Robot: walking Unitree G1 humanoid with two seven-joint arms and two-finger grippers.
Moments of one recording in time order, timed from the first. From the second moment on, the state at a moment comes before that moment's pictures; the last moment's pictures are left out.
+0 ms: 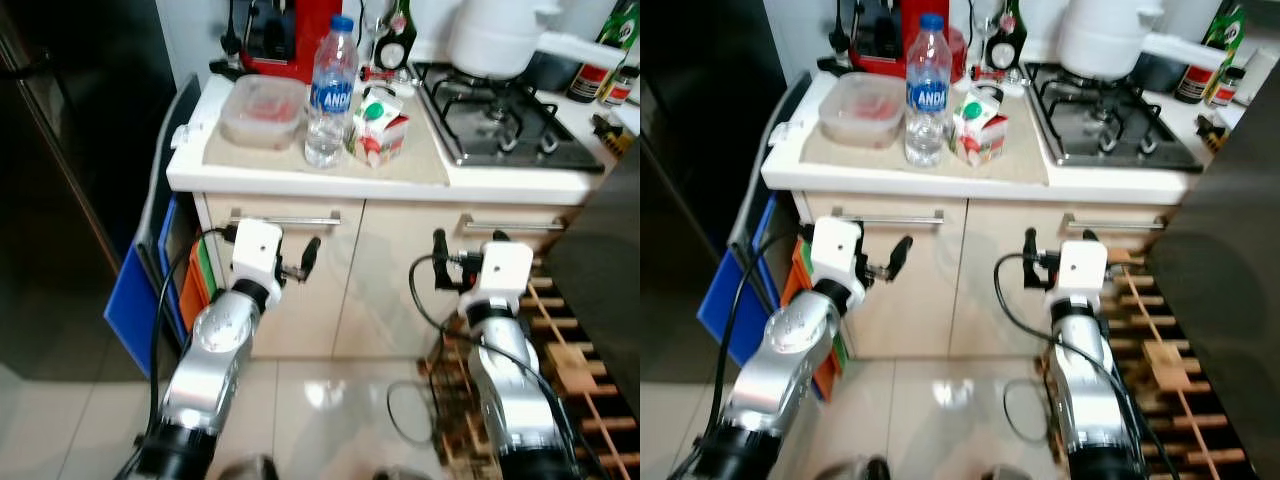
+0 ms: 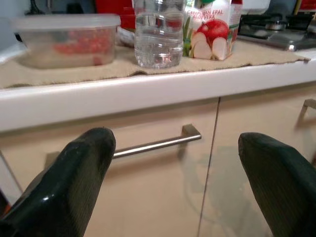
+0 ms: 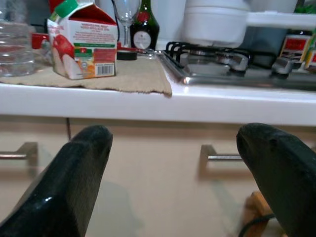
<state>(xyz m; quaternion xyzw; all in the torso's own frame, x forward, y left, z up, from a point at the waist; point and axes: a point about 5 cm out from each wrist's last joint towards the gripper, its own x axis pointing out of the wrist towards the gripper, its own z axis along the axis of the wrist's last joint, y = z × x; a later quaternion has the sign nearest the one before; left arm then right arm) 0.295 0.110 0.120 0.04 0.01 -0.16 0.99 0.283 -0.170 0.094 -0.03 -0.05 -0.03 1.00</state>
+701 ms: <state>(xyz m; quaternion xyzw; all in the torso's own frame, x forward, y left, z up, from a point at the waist) 0.295 0.098 0.131 0.04 -0.03 -0.23 0.97 0.275 -0.175 0.086 -0.04 -0.03 -0.03 1.00</state>
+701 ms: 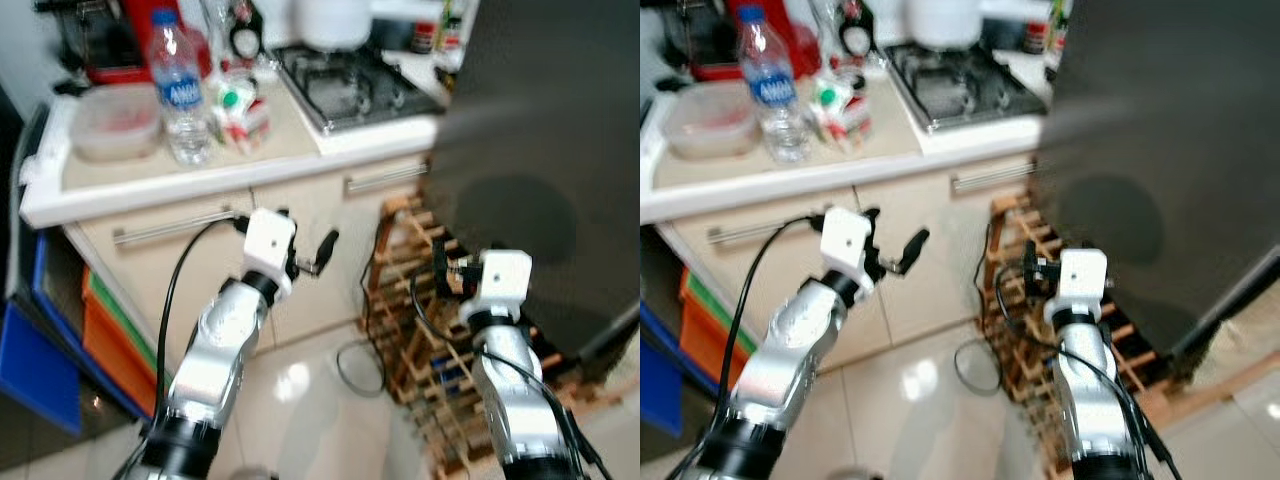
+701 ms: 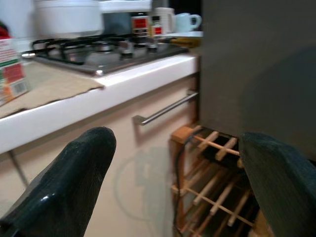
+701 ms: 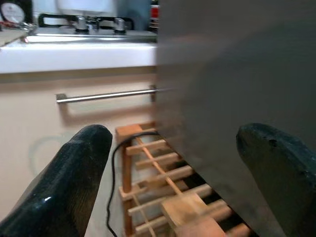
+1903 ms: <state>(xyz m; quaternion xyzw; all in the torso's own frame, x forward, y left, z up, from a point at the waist) 0.305 0.093 0.136 0.07 -0.06 -0.28 0.96 0.275 -0.167 0.075 -0.03 -0.01 -0.02 1.00</state>
